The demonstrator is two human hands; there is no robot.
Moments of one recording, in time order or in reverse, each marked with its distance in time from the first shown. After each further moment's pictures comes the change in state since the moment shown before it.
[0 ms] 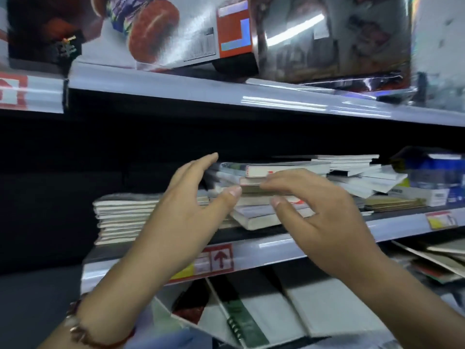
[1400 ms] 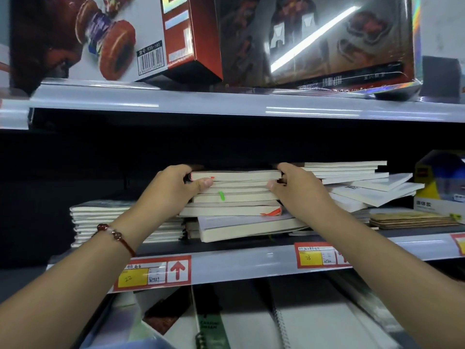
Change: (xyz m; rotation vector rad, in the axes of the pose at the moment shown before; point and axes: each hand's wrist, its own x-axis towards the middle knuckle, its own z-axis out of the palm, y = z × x) left_hand 0.091 -0.018 0.041 0.463 0.073 -0.176; right_hand 0.055 0.128 0.008 -0.072 -0.265 0.486
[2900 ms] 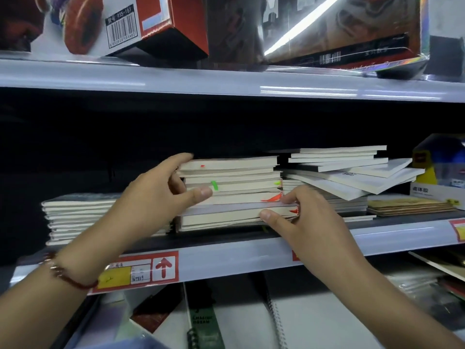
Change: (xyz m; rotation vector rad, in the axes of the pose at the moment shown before) left_hand -0.035 -0.004 -0.002 -0.029 -0.058 0.121; right_hand -0.079 0.011 0.003 0.052 -0.002 0.108
